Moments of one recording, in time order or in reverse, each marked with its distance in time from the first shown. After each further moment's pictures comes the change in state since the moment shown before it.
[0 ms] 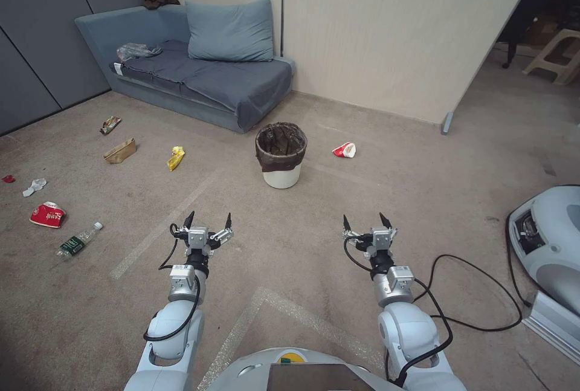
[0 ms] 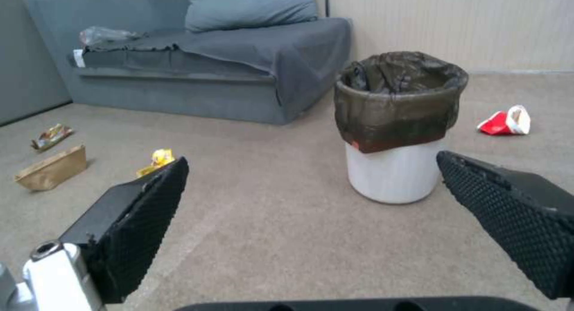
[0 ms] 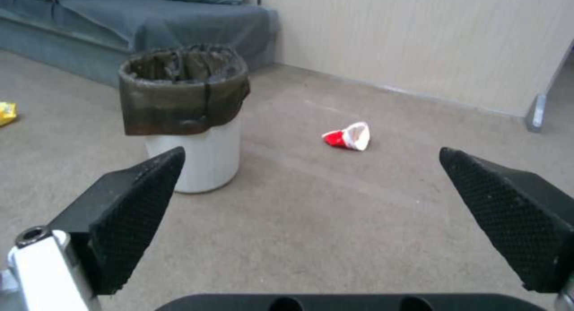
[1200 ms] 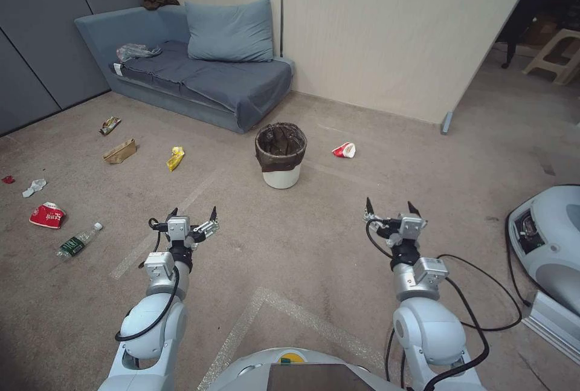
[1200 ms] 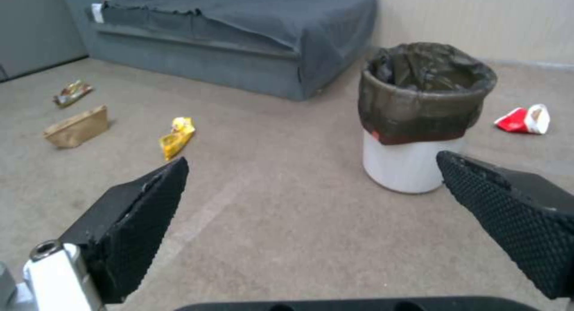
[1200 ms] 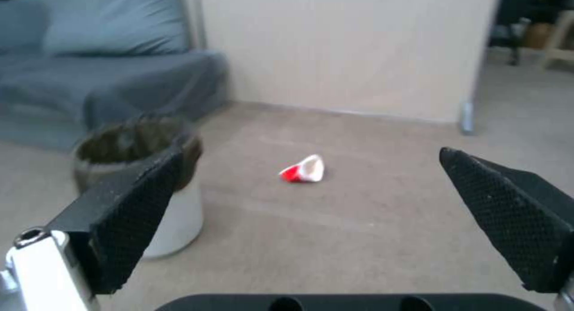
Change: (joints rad) left arm 0.019 0.035 -0.062 -0.200 -0.135 0.295 -0.048; right arm -0.041 0.018 0.046 0.268 0.115 -0.155 0.157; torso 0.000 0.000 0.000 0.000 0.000
